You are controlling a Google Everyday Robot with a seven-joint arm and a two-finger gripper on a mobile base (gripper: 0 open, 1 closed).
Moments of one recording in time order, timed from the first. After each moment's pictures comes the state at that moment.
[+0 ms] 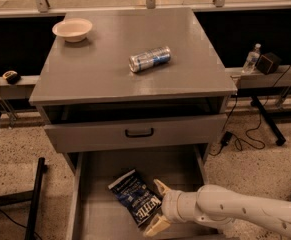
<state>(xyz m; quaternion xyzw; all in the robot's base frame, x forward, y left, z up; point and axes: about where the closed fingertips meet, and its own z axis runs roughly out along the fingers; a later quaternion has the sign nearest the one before) 0.439 -0.026 0.445 -0.58 0.70 0.20 0.37</state>
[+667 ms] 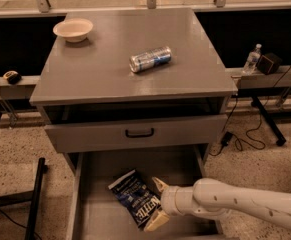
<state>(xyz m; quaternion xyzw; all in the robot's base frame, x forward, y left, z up) 0.461 -0.025 0.420 -0.60 0.69 0.20 0.36</state>
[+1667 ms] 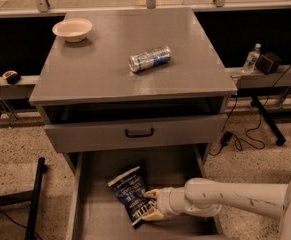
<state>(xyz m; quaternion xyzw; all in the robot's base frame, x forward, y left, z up) 0.471 -0.019 0.364 -0.61 0.69 0.20 0.32</state>
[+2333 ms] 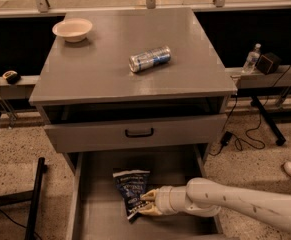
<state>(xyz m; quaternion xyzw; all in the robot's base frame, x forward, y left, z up) 0.477 -0.005 0.376 -0.61 0.67 0.23 0.36</state>
